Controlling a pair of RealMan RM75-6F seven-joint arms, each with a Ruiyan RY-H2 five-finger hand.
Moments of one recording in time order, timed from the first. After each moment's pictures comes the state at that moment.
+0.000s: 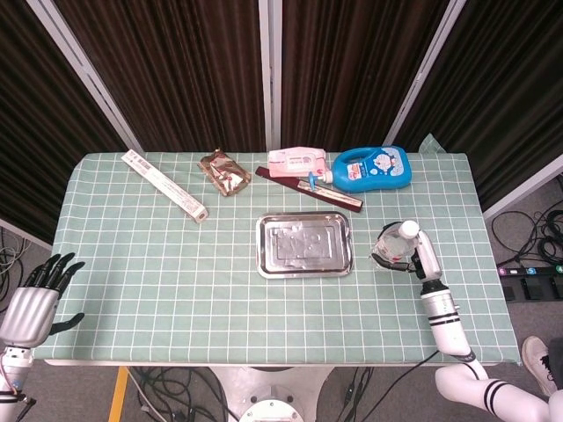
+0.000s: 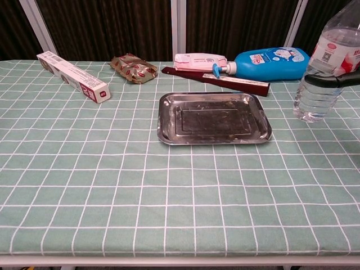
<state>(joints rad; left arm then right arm) -0.11 -1.22 0.01 -1.39 1.58 1.50 -0.03 0.46 -1.62 0.21 -1.15 -1.42 1.22 0.86</state>
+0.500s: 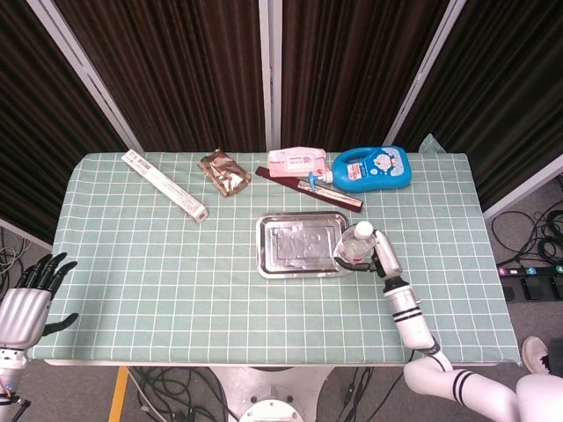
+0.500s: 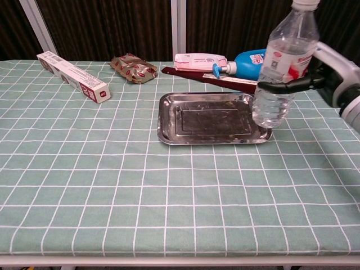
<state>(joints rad) -0.10 -1.21 0.01 -1.39 1.57 1.50 -0.05 0.53 -1.71 0.24 -1.16 -1.40 1.17 0.76</state>
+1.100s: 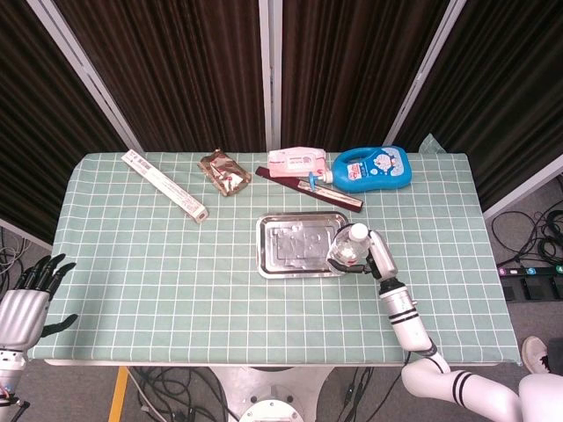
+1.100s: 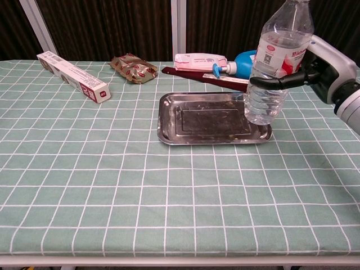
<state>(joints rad) -0.09 -1.21 0.01 -1.38 1.57 1.50 -0.06 0.54 -1.70 0.24 -1.23 -1.42 1.19 0.72</state>
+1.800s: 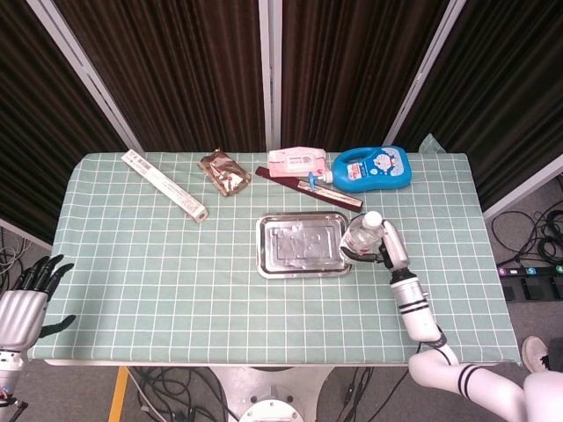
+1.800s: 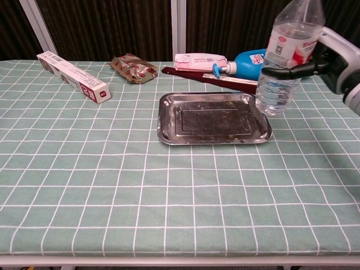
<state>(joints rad) -0.09 -1.21 0.01 -1.37 1.57 1.51 -0.07 0.57 -1.71 0.27 -1.14 -1.39 1.14 0.77</state>
